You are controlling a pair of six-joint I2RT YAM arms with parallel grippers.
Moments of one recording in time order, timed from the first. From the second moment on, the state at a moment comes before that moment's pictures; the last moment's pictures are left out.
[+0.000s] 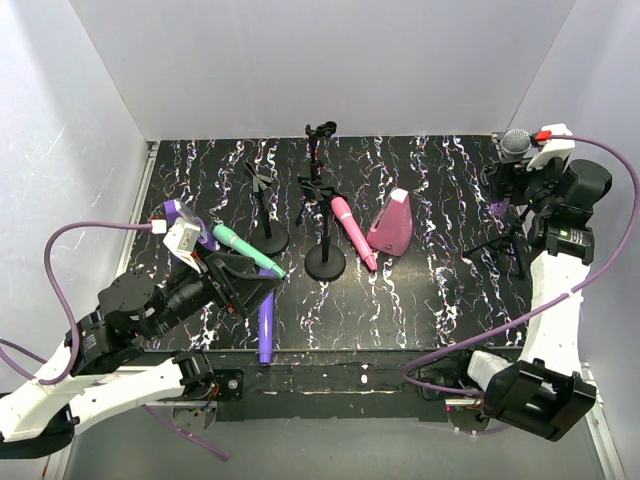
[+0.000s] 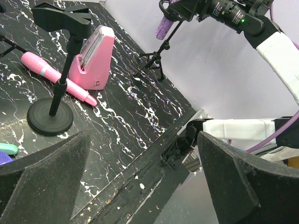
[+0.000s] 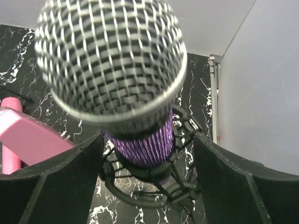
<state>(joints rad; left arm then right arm) -1.07 0.50 1.01 -0.54 -0.20 -0.54 -0.32 1.07 1.11 -0.27 -0.45 -0.20</state>
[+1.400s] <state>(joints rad) -1.07 0.59 1.01 -0.66 -0.30 -0.57 -0.35 0.92 1.54 -0.84 -1.36 -0.26</state>
